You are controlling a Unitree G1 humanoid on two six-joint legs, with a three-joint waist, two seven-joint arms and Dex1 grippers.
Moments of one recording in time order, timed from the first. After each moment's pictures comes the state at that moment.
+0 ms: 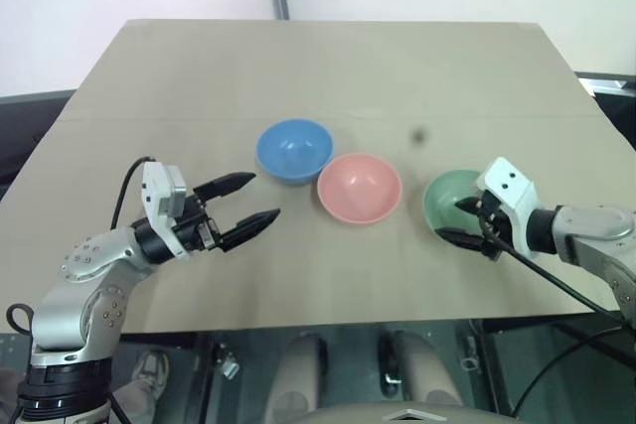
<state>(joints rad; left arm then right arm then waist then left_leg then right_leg) -0.01 0.70 0.31 -0.26 -0.69 0.35 -1.02 -0.31 -0.78 -0.02 -0.69 0.46 1.26 0.72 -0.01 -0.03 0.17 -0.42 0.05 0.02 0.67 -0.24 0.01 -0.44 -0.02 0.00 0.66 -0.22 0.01</state>
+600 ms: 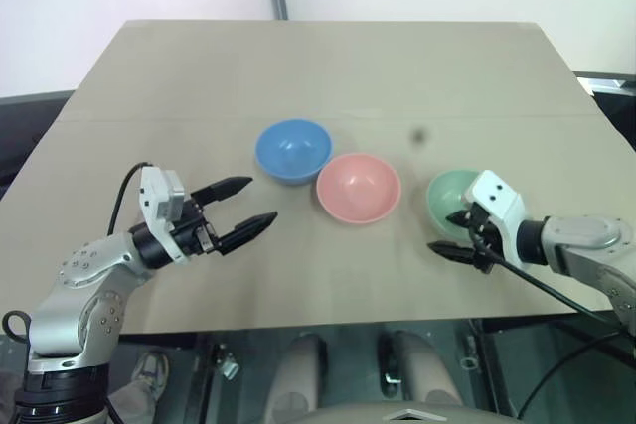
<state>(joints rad) 0.02 0.70 0.33 -0.27 -0.69 0.34 -1.02 -0.30 -0.81 0.06 -0.69 0.51 1.28 0.61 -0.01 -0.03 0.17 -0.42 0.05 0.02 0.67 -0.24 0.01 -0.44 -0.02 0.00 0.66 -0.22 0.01</state>
